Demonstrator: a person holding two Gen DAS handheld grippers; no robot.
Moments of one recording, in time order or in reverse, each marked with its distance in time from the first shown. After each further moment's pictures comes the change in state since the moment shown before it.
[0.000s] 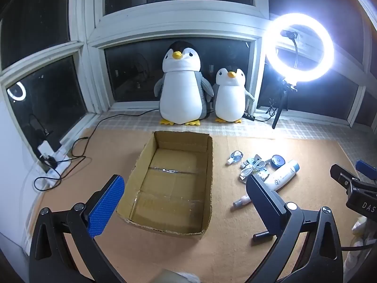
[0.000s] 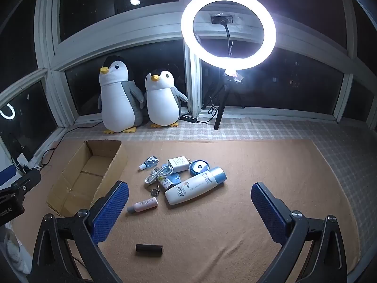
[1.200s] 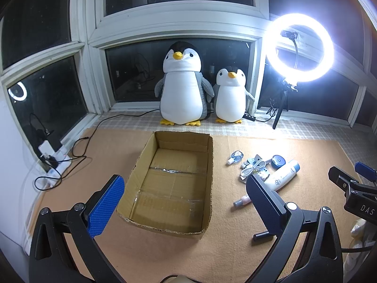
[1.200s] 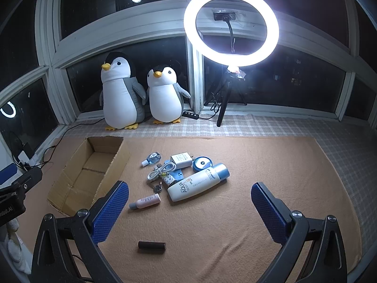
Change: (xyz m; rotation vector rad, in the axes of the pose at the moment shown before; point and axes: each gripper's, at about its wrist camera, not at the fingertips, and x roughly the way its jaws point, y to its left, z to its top) left arm 0.000 -0.002 0.000 -0.004 -0.004 0.004; right arm 0.003 0.002 -0.005 -0.003 0.009 0.001
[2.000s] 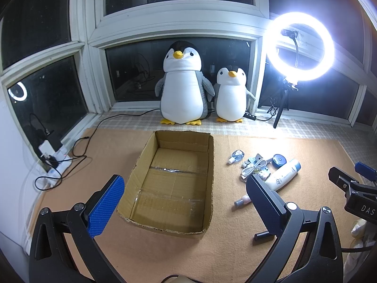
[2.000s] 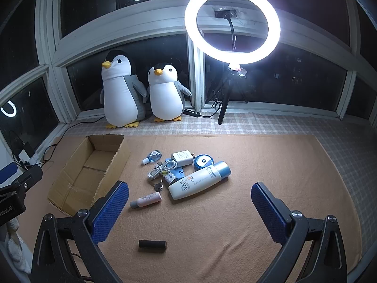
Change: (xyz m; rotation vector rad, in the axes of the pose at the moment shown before) left arm 0.000 0.000 -0.001 0.002 -0.001 0.002; right arm 0.001 0.001 -0.001 -0.002 0.012 0.004
